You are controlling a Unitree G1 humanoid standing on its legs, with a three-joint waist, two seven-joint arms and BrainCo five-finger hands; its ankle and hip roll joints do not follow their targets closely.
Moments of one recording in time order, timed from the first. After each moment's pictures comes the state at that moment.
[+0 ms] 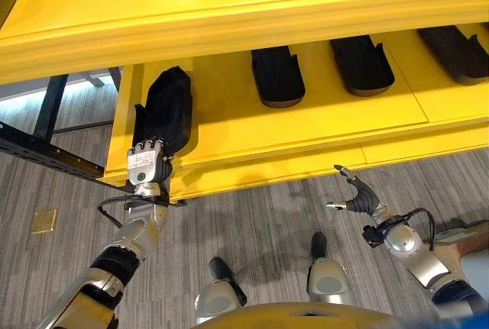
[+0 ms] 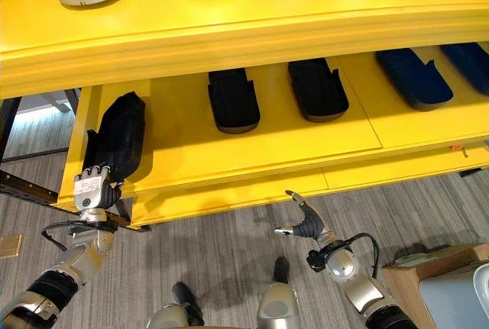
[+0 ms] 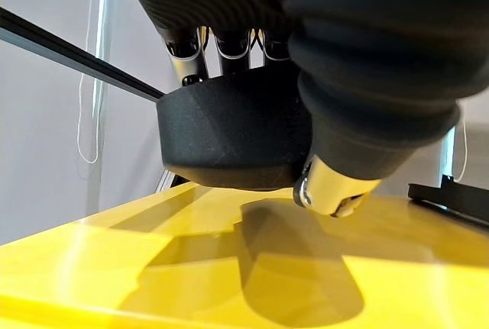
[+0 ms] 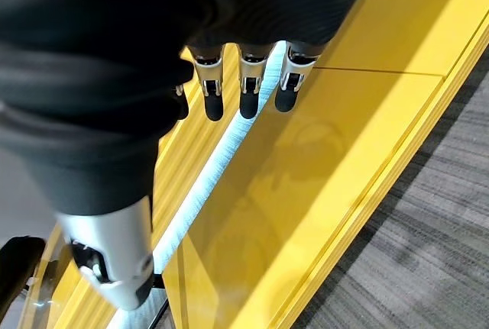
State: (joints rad) left arm -0.22 0.64 -0.41 0.50 0.56 0.15 0.85; right arm 0.00 -0.62 0.42 0.25 0.03 -0.16 -0.12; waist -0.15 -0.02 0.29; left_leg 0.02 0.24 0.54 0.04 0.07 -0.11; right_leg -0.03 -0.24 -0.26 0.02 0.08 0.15
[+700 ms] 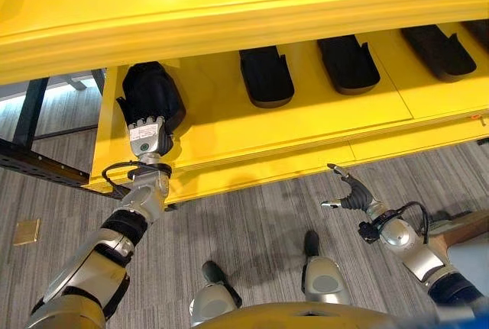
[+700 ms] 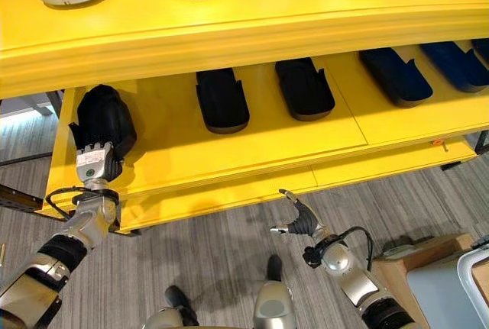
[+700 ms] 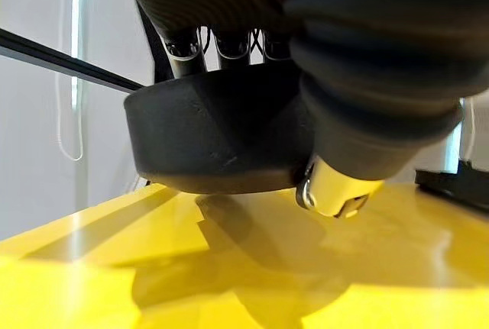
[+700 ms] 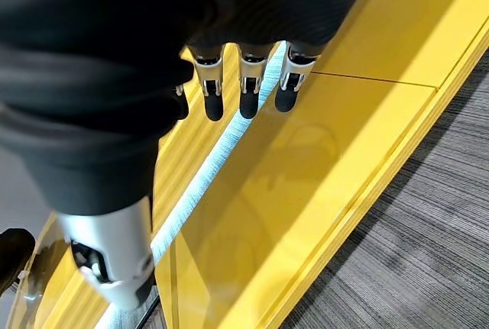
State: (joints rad) left arm -0.51 0.64 -0.52 0.66 0.52 0.28 0.70; right arm -0.07 -0.62 0.47 0.25 0.01 -0.14 -0.09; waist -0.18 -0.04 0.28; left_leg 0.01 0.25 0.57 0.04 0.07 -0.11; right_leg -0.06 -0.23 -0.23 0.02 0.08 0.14
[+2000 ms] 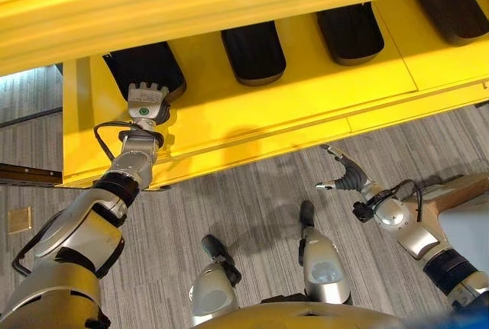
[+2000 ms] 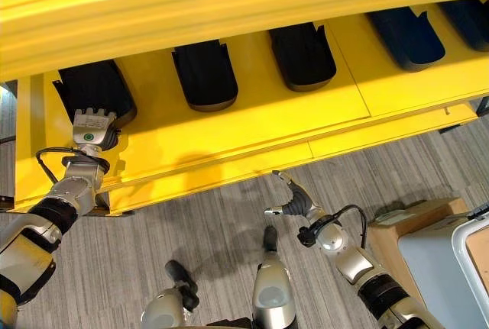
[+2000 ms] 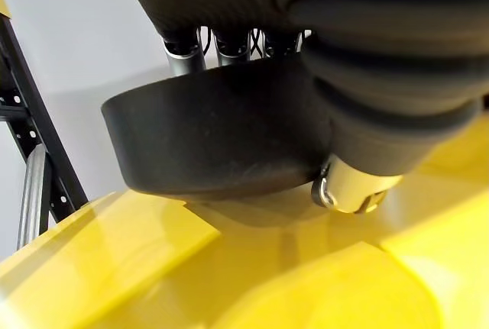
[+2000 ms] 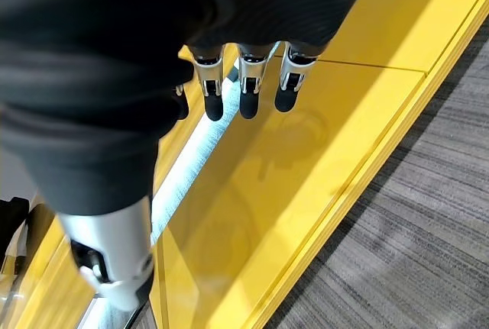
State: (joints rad) left arm -0.72 0.74 -0.70 0.83 0.74 0.24 0.63; right arm -0.19 -0.65 0.52 0.26 0.05 -0.14 -0.12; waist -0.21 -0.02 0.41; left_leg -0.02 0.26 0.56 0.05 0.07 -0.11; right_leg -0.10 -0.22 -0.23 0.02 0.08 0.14
